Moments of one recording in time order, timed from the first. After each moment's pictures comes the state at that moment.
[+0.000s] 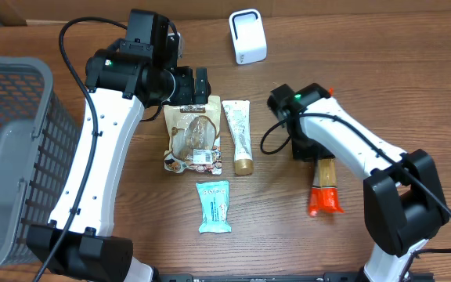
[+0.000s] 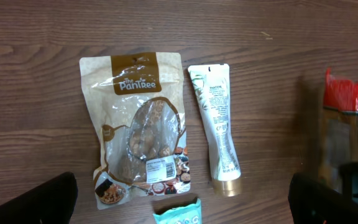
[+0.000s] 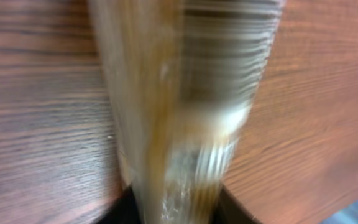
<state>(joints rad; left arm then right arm) -0.21 1.70 1.81 -1.23 0.13 -0.26 0.51 1.92 1.44 -1.31 0.40 0.56</state>
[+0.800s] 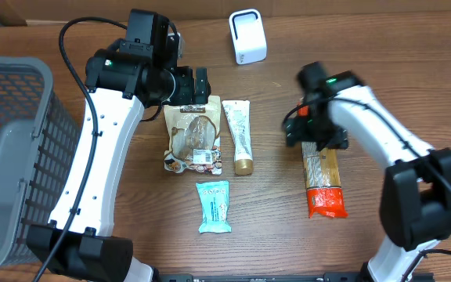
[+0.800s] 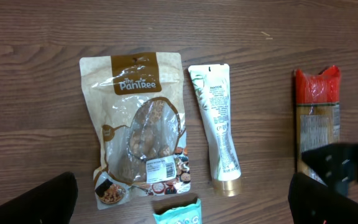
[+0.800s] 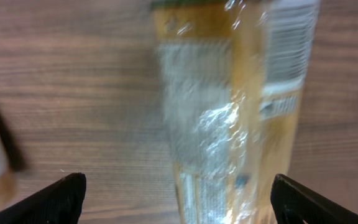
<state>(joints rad) -0.21 1.70 1.81 -1.23 0.13 -0.26 0.28 1.91 1.45 -1.13 -0.08 0.34</state>
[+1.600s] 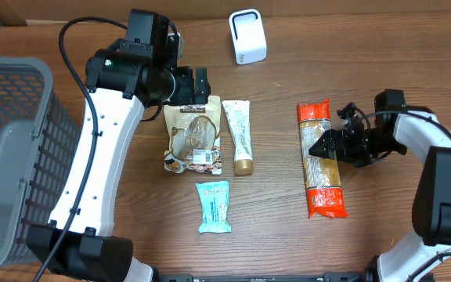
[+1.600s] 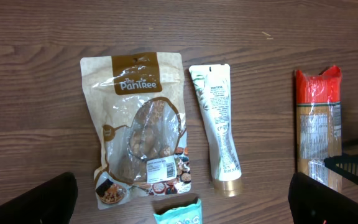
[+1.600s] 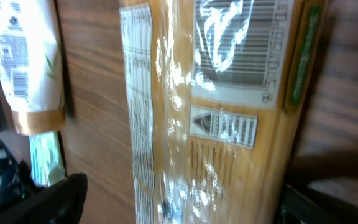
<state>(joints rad) -0.21 1.70 1.81 -1.23 0.13 -0.26 -0.11 1.88 1.07 -0.79 -0.70 -0.19</state>
